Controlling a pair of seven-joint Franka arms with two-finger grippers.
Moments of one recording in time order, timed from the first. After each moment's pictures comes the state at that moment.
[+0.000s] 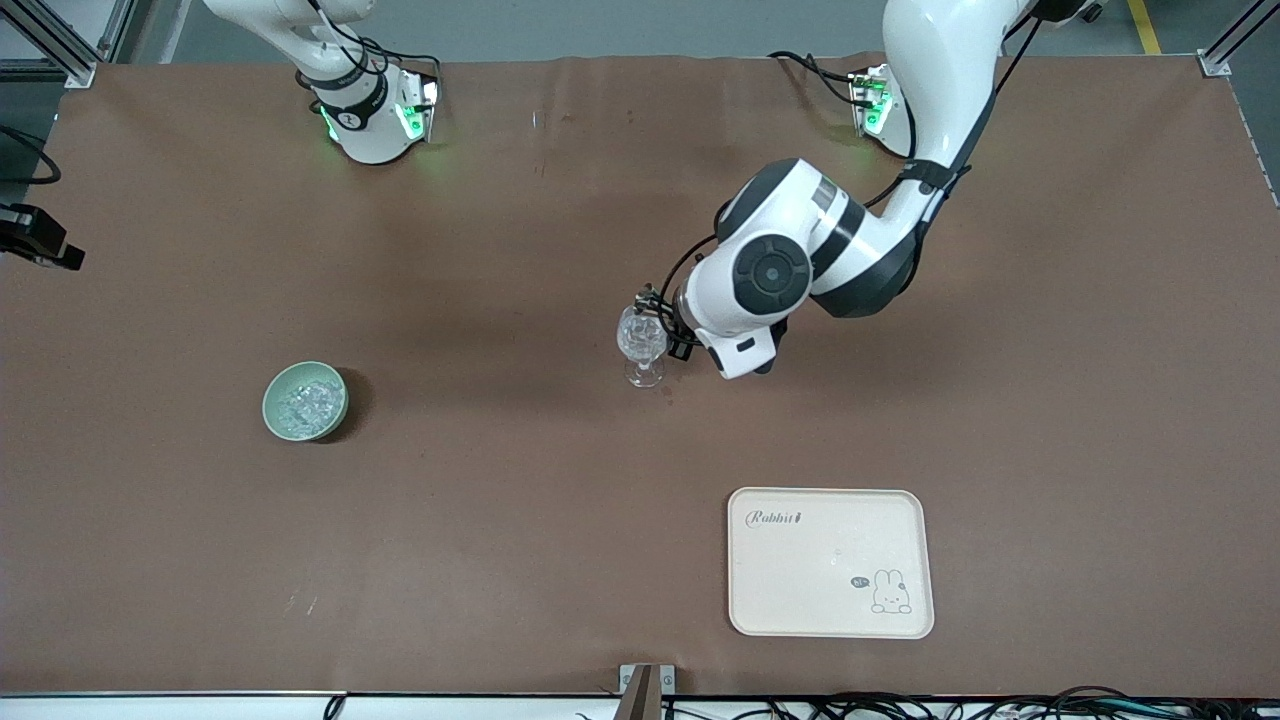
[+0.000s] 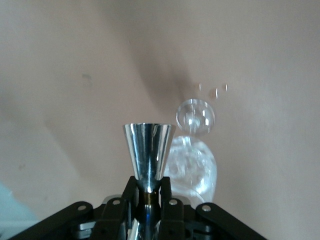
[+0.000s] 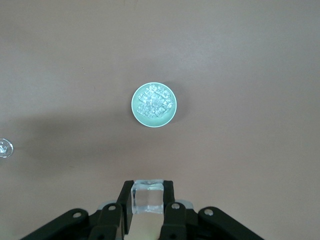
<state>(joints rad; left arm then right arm) -0.46 0.58 -0.22 -1.39 -0.34 1.84 -1.77 -0.01 0.09 -0.11 -1.34 0.04 1.36 0.05</state>
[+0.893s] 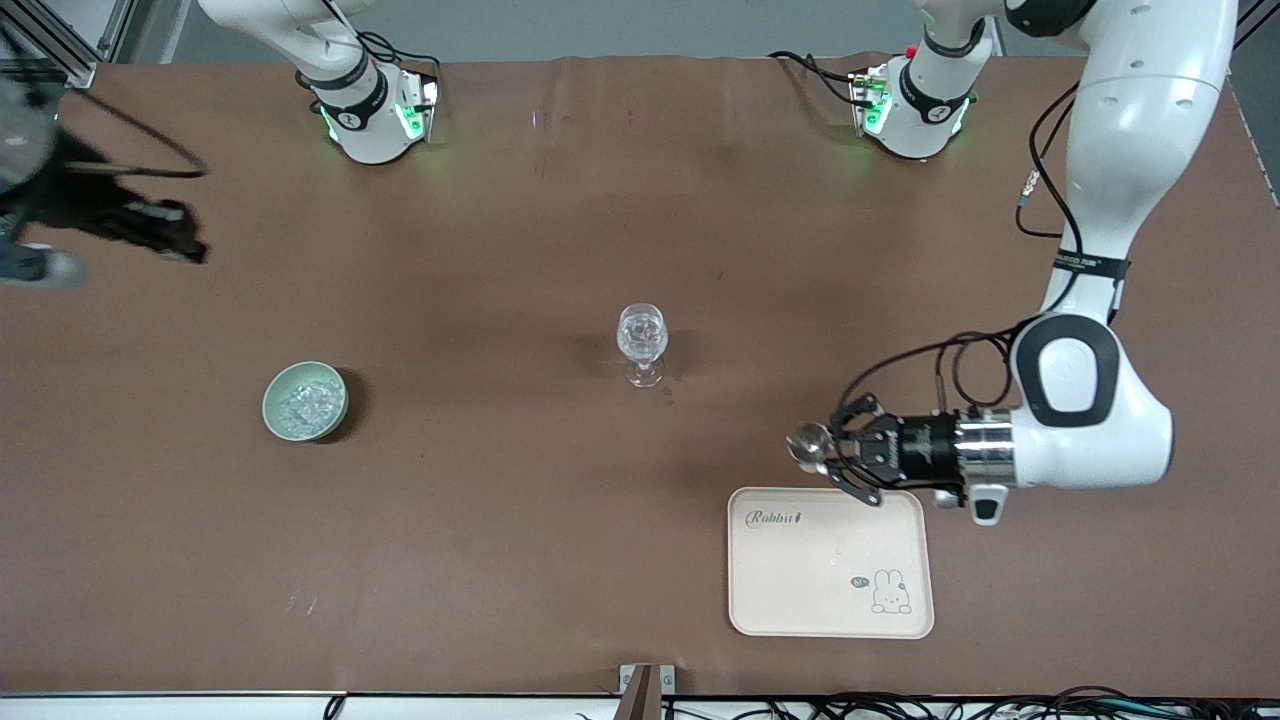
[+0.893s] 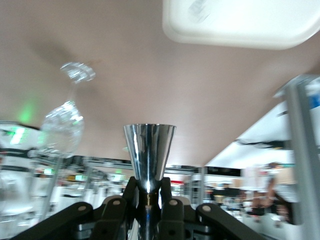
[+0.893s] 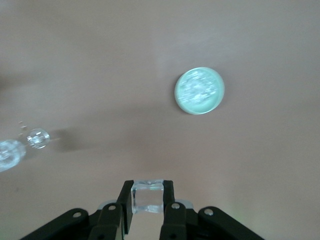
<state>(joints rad) 0.02 0.72 -0.21 -1.36 -1.02 1.96 -1.29 0.31 0.09 -0.08 -1.34 0.05 1.35 0.40</state>
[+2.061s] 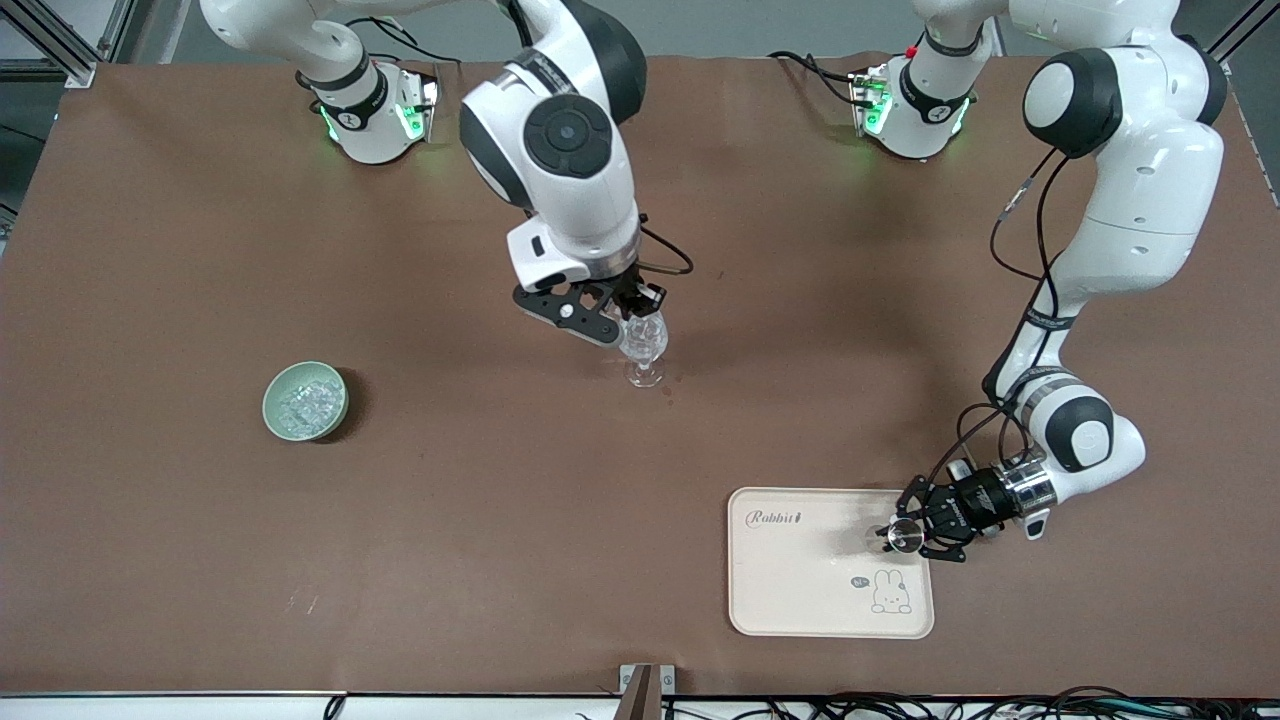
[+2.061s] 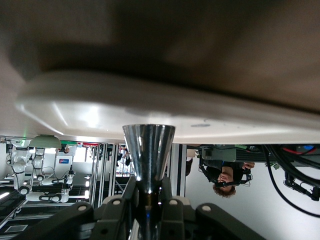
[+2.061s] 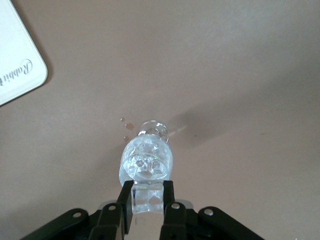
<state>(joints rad) 0.18 1.06 -0.20 -1.34 -1.46 2.10 -0.85 0.80 0.57 -0.08 -1.20 0.11 1.77 1.17</state>
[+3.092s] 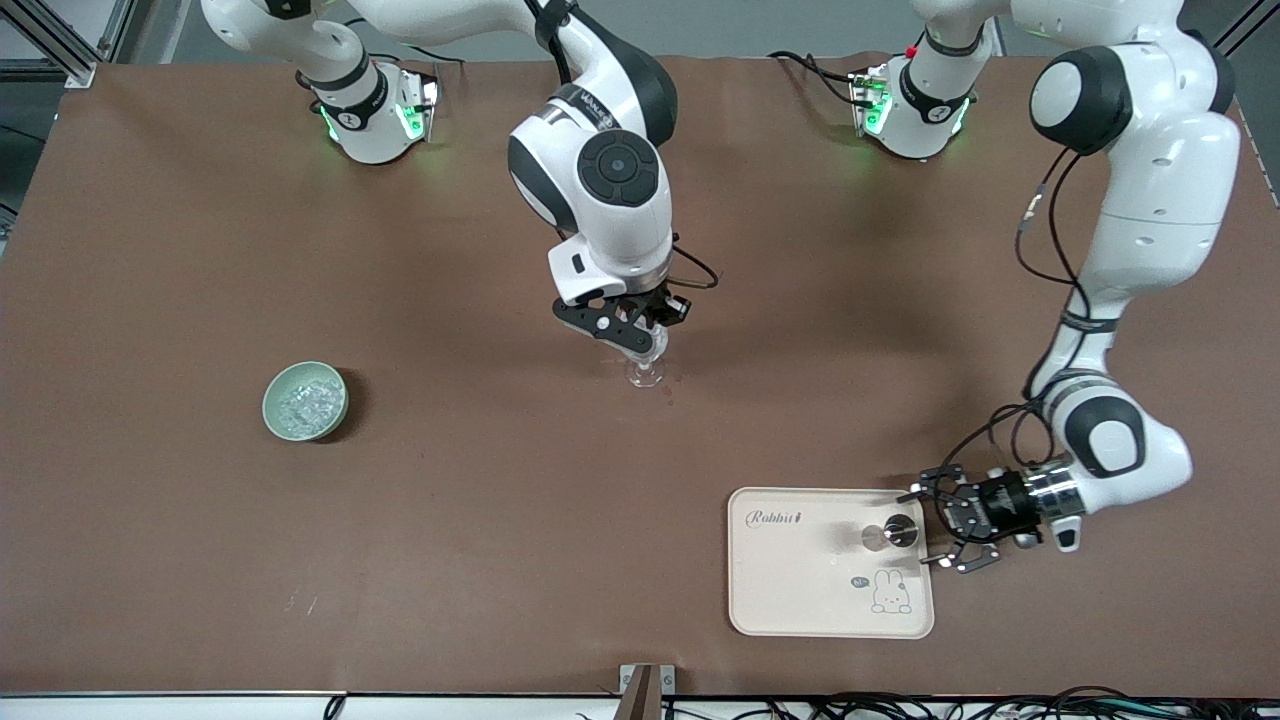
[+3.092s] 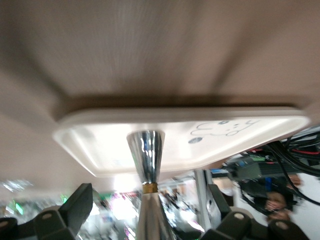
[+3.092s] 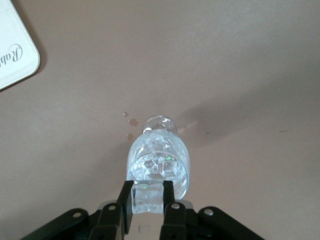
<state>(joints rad) 0.23 1.00 -0.19 -1.29 -1.04 2.07 -0.84 0.83 0.64 -0.08 -1.20 0.11 1.82 1.19</state>
